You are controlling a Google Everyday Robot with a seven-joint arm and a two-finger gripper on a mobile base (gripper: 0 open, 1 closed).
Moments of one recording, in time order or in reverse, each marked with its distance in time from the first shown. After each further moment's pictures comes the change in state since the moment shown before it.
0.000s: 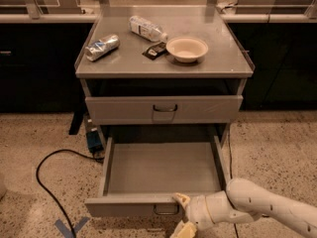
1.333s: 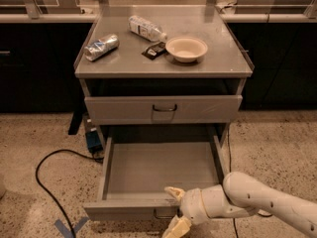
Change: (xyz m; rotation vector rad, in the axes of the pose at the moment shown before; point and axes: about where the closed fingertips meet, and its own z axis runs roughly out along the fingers) arm -0.040 0.020 -0.004 0.023 -0.030 -0.100
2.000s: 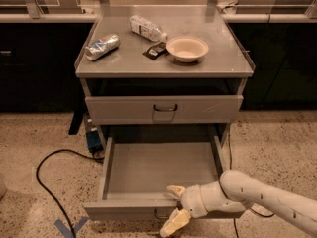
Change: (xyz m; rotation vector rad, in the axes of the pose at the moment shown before) arm 0.029 -0.048 0.015 0.000 0.003 0.080
